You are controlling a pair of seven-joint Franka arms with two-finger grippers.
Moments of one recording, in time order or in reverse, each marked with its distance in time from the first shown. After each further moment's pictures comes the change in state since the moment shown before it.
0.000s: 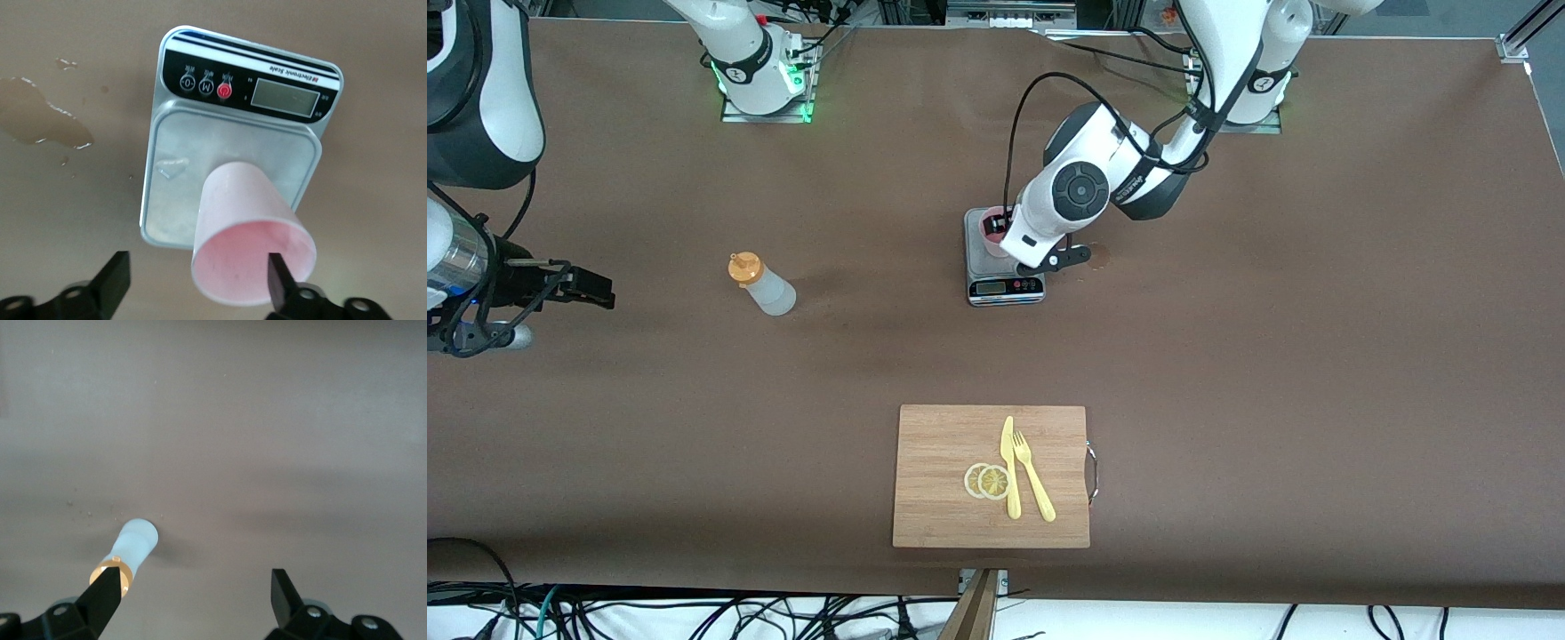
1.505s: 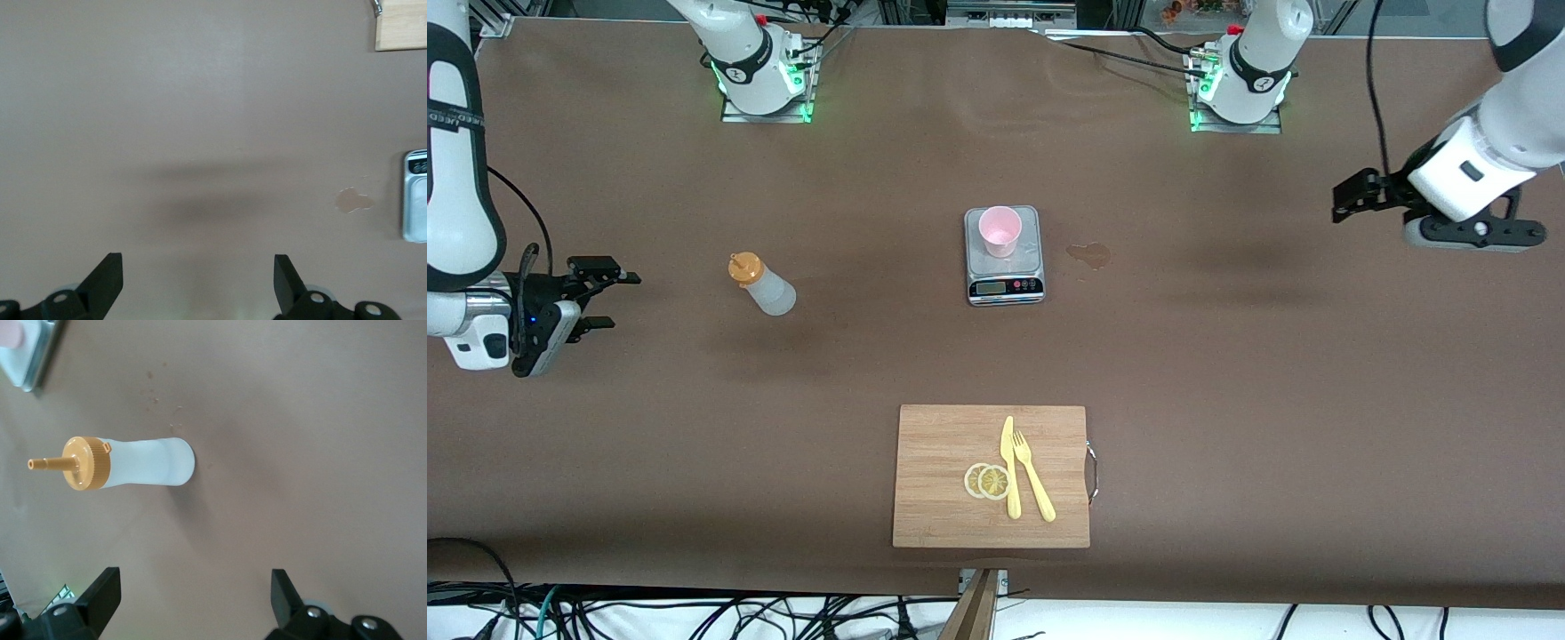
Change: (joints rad) left arm 0.440 -0.531 0.283 0.002 0.400 -0.461 0.846; right arm -0.211 0.210 -0.008 -0.086 0.328 -0.057 -1.063
